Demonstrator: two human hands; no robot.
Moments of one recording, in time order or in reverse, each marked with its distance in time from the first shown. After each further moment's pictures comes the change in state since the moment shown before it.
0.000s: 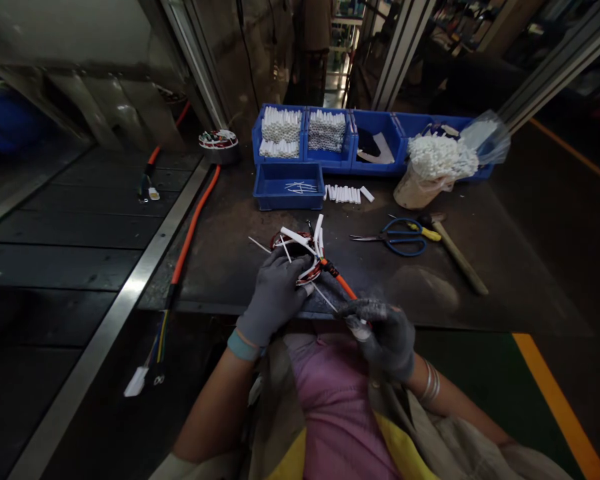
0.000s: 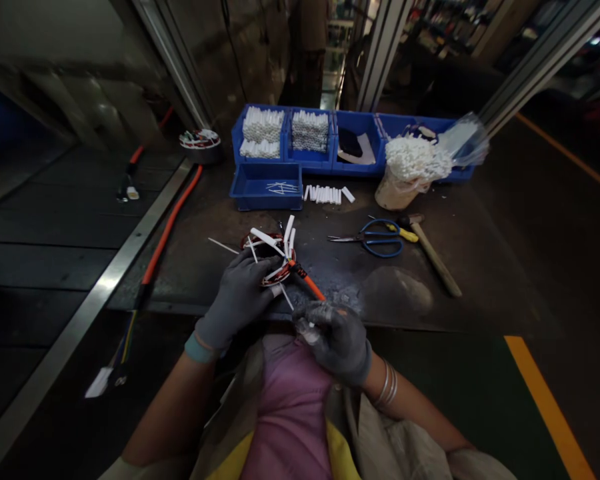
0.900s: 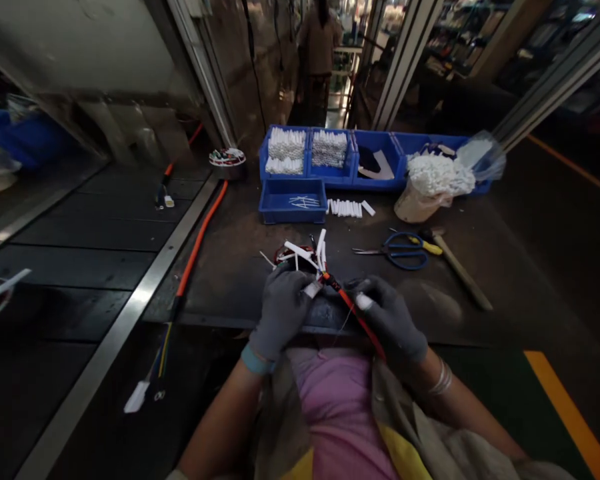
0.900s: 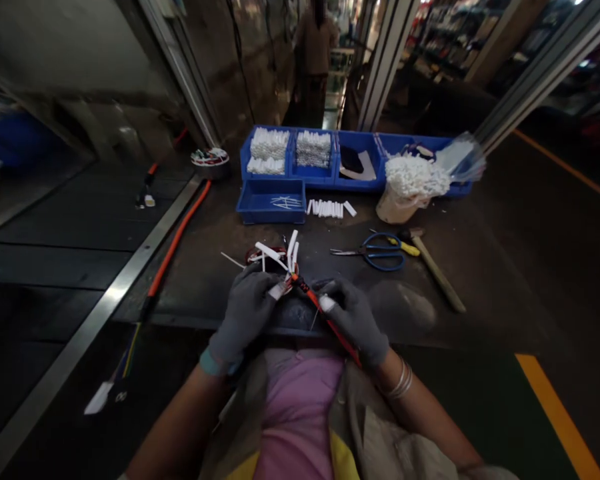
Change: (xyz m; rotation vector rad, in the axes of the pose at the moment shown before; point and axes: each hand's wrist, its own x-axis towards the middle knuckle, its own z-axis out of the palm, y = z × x) left_hand 0.003 0.009 0.009 -0.081 0.143 -0.086; right_hand 0.043 0.041 -0.021 0.172 -0.184 0.282
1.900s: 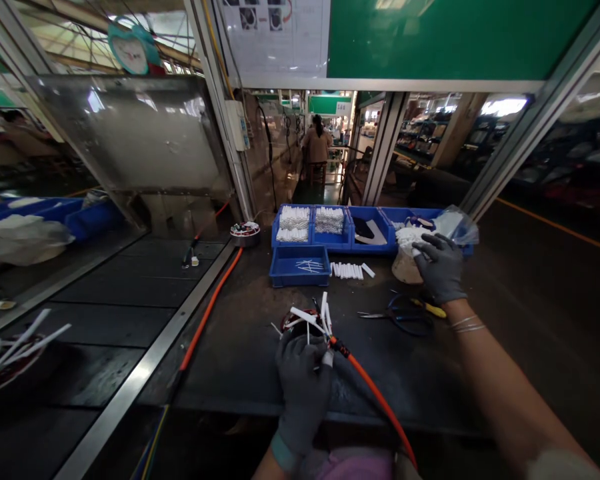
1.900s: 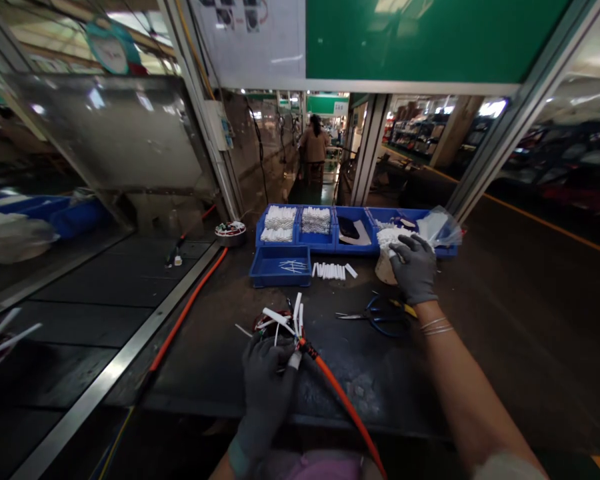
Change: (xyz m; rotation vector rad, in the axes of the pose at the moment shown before) left_hand -0.011 0.002 0.034 0.002 0.421 0.025; right_hand 0.187 0.028 -0.178 -1.037 0.732 -0.565
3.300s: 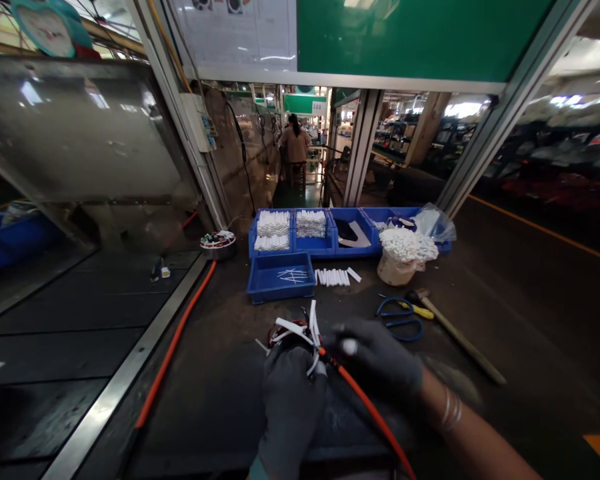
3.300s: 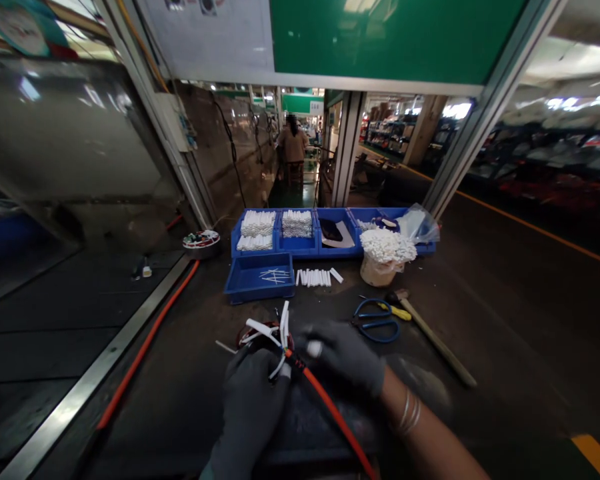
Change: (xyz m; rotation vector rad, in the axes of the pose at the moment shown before) left_hand 0.028 -0.010 0.008 0.214 -0.245 -0.030; right_hand -0.080 -0.163 -0.041 0.906 -0.902 0.132
